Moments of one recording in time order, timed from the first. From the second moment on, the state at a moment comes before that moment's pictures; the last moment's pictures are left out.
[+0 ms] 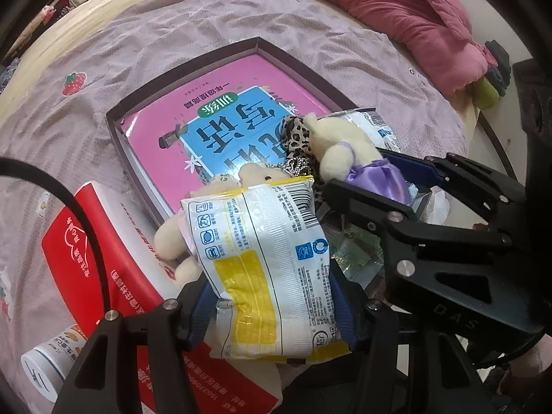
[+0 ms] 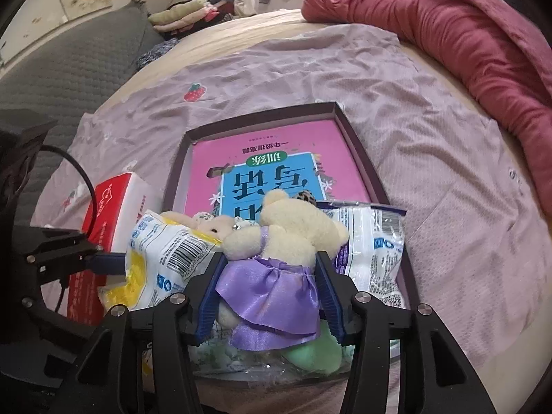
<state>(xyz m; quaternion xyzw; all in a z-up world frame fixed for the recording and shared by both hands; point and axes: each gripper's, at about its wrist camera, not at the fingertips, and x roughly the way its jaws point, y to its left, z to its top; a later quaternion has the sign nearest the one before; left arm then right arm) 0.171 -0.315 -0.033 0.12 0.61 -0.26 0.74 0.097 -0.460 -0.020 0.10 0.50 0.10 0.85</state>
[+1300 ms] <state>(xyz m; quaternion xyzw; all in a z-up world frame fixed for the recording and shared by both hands) 0.168 -0.319 -0.023 0.12 0.61 -0.24 0.75 0.033 -0.499 0.044 0.16 0.41 0.03 0.90</state>
